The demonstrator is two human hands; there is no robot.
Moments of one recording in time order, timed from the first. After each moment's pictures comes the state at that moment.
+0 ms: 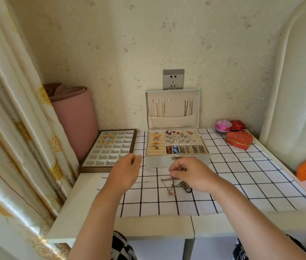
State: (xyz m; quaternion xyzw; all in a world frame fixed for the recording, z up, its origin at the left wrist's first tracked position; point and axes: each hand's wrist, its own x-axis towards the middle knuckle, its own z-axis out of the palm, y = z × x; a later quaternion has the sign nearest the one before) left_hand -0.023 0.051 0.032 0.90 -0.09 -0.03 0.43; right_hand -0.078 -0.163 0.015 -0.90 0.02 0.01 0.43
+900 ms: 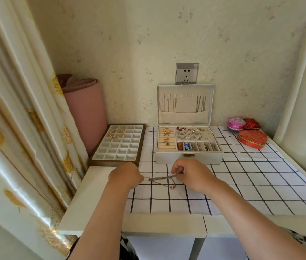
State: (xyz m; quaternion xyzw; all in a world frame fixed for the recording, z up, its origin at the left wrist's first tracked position) left_hand 0.015 0.073 -0.007 0.98 -0.02 -0.16 0.13; right_hand -0.051 -0.142 -0.016 -0.96 0.00 0.01 0.29
